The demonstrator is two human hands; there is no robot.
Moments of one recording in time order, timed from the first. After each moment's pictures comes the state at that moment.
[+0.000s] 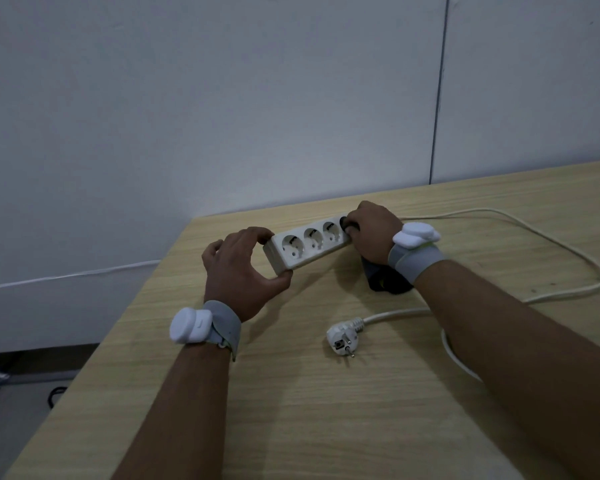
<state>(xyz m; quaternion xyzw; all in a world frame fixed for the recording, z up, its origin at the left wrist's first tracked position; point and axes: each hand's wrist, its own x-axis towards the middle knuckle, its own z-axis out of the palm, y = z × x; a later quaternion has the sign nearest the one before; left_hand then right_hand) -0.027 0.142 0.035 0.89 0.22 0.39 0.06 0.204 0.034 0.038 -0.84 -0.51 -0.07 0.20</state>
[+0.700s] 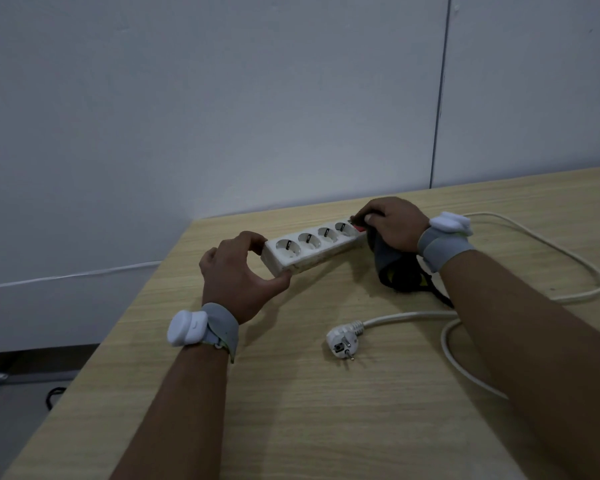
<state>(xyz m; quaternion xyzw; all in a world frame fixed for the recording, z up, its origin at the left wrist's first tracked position) -0.029 0.143 0.036 0.88 0.26 0.38 0.11 0.232 0.013 0.050 -0.81 -0.49 -0.02 0.32</state>
